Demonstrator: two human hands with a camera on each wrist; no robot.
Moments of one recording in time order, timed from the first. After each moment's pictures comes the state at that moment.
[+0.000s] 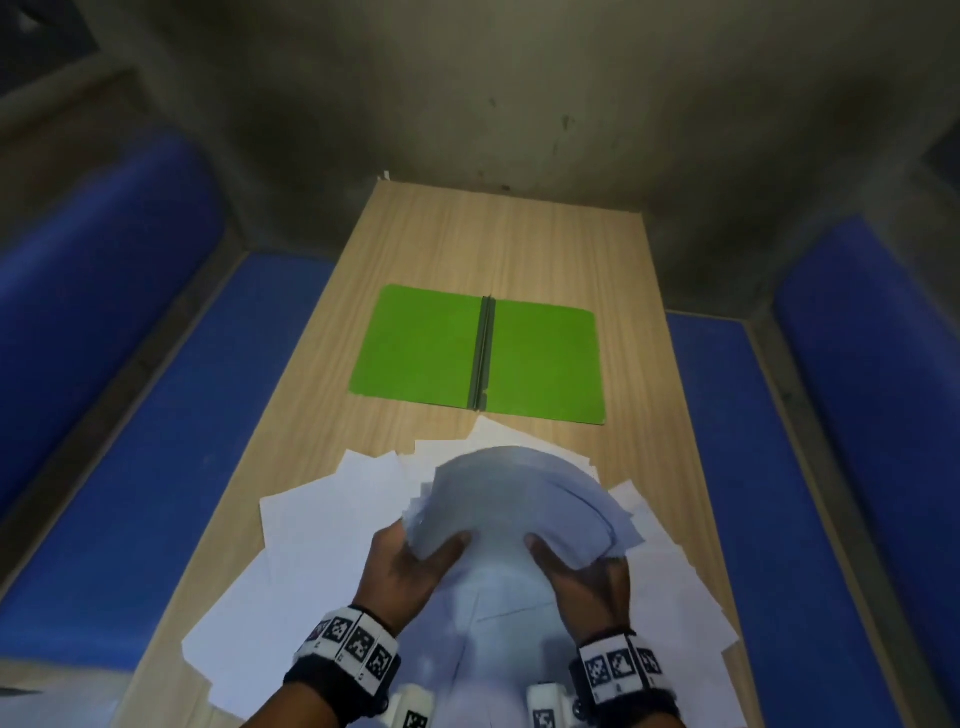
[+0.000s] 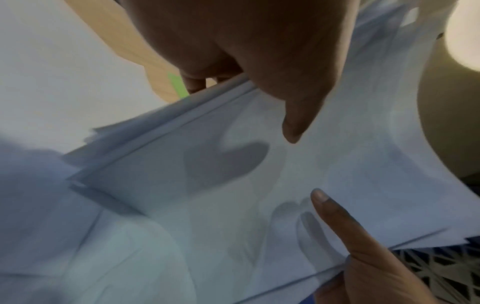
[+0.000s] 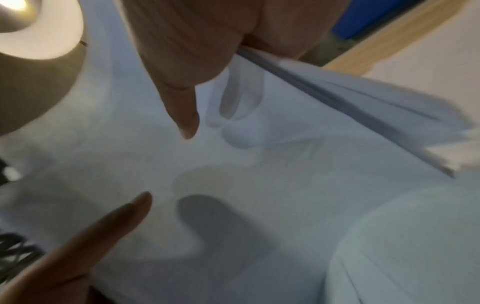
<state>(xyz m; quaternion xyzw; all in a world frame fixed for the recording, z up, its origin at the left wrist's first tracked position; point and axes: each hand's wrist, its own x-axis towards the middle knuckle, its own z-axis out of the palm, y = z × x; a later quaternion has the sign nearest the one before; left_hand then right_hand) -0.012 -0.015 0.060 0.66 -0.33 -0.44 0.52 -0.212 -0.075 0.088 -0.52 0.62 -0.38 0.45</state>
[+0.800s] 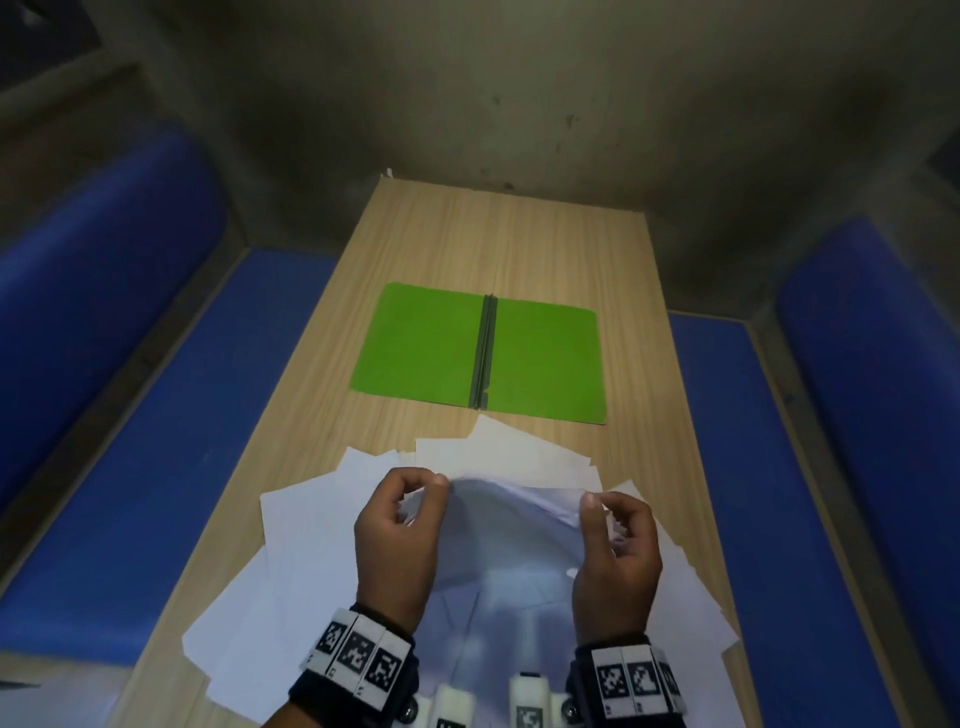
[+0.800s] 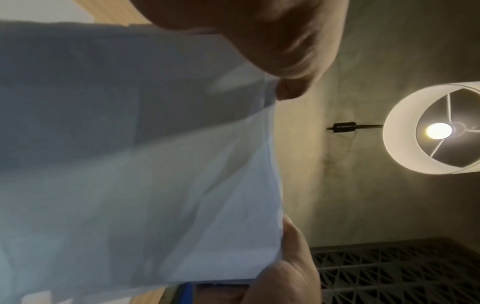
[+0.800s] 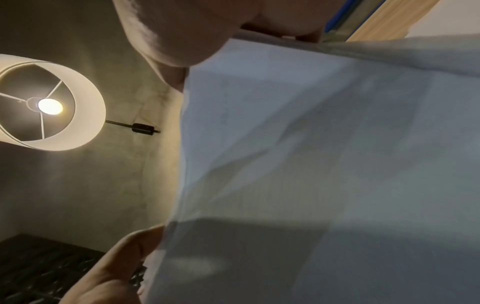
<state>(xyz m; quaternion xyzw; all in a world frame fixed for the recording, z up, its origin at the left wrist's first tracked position) -0.030 -0.027 0.117 0.67 -0.29 -0.30 0.61 -0.204 -0.076 0.105 -0.47 0.56 -0.55 0.40</state>
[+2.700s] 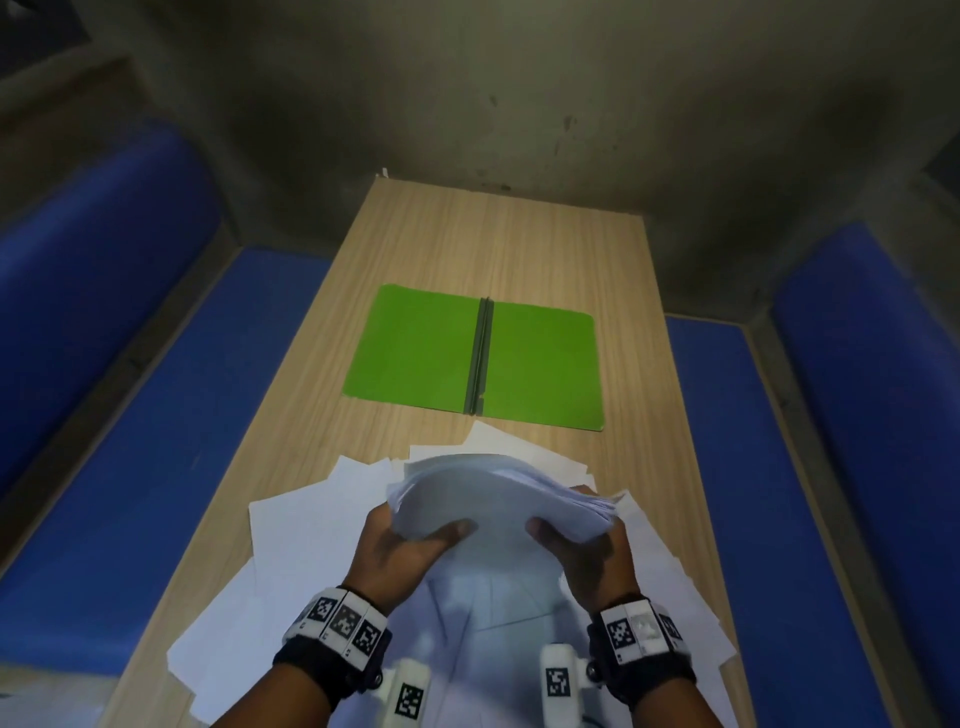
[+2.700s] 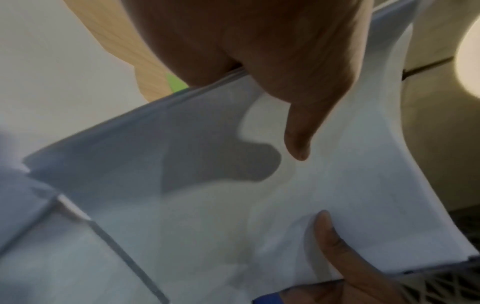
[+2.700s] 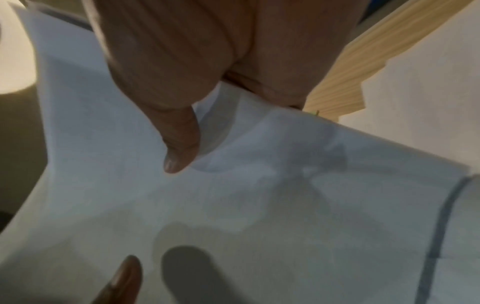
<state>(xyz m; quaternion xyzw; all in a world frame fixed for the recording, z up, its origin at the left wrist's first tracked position) -0.002 -0.043 0.068 0.65 -0.32 -0.46 0.52 -0.217 -0.127 0.073 -0.64 0.48 -0.37 0.48</state>
